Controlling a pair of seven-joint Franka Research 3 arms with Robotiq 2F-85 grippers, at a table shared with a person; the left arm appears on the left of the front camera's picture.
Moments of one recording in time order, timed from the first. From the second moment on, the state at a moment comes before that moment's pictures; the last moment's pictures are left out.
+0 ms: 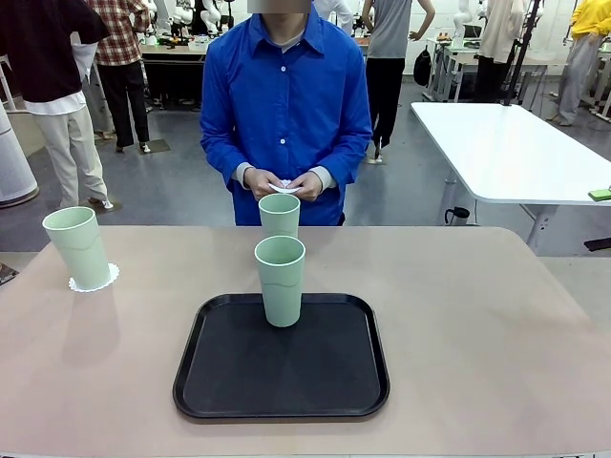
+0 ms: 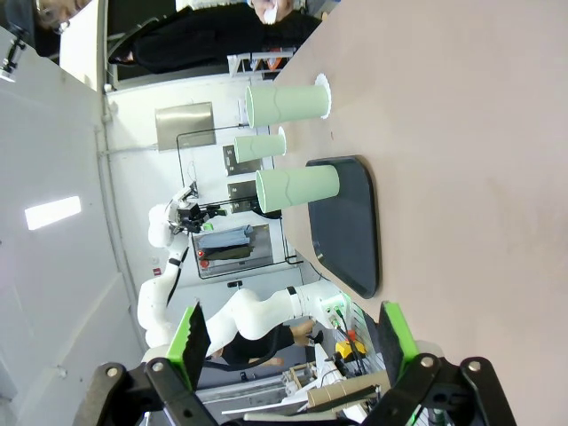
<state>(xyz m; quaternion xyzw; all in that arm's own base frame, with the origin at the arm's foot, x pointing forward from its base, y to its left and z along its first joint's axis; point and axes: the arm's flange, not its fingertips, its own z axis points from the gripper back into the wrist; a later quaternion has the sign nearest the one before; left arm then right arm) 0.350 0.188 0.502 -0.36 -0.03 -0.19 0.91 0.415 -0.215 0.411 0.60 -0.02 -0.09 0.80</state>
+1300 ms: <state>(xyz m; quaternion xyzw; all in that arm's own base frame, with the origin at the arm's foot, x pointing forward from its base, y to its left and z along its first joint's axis) 0.369 0.343 0.406 -0.59 -0.05 0.00 0.80 0.415 -0.215 0.411 0.60 -0.02 -0.09 0.80</state>
